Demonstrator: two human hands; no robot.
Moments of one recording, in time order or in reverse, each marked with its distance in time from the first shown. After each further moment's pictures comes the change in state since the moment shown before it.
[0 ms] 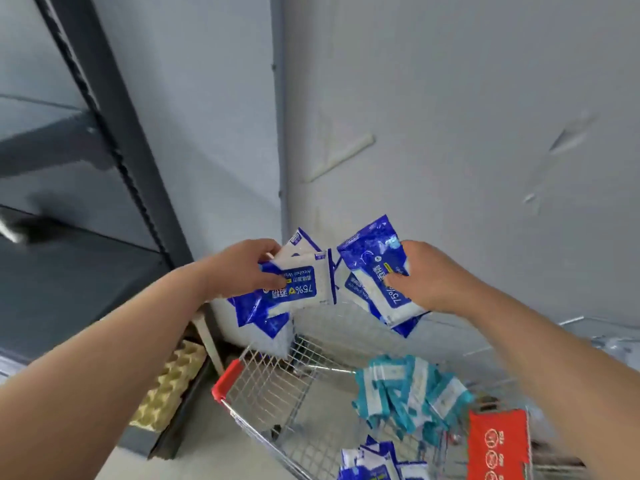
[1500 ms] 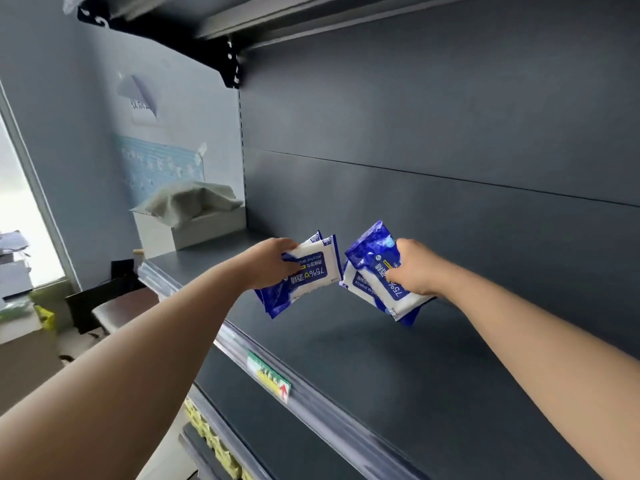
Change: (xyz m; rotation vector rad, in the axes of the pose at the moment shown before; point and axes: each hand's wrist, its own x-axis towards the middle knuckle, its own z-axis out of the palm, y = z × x) left_hand -0.186 -0.430 -0.682 0.252 0.646 -0.116; right_hand 0.310 -0.803 0.194 -0.024 0.065 -0.399
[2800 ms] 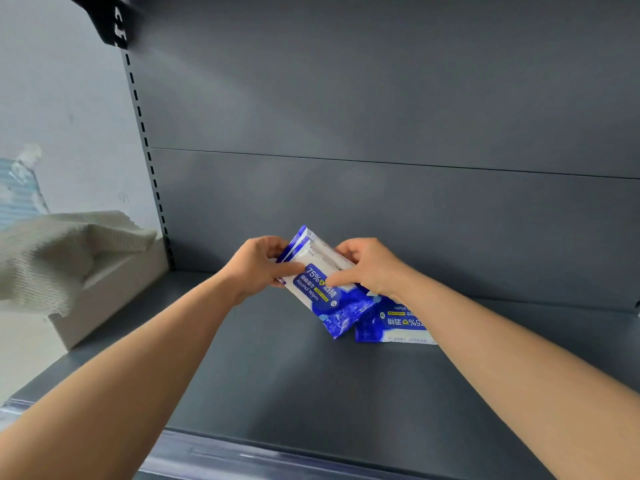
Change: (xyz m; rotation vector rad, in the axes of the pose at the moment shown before) left_hand 0.198 -0.125 -0.006 -0.716 -0.286 0.312; right_hand 0.132 -0.093 0.101 0.456 0.190 0.255
